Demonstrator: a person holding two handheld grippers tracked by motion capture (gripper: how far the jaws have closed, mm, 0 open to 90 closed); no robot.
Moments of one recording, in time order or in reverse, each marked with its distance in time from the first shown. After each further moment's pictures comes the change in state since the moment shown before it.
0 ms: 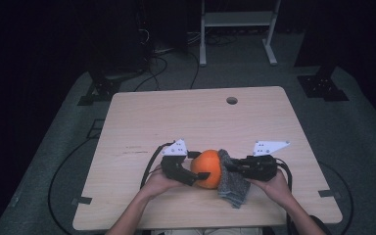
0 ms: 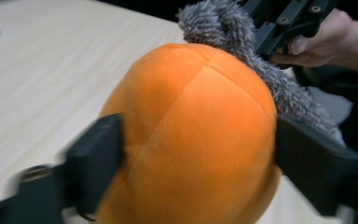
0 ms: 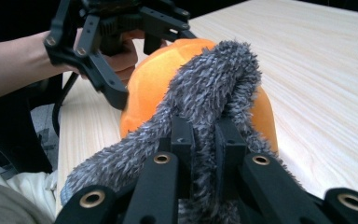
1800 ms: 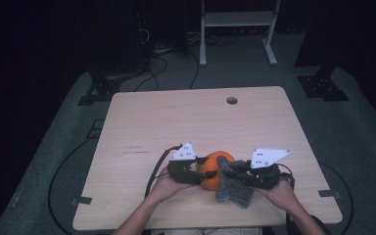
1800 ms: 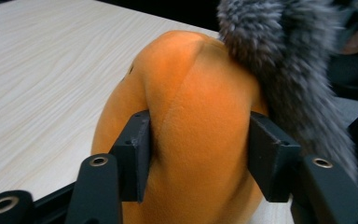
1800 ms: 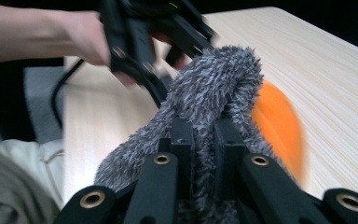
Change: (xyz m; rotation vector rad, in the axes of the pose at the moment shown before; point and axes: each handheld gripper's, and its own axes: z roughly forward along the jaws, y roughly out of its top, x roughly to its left) left arm -0.024 0.010 0.017 0.041 0.024 0.032; right arm 0.043 0.021 -0.008 0.058 -0.032 -0.215
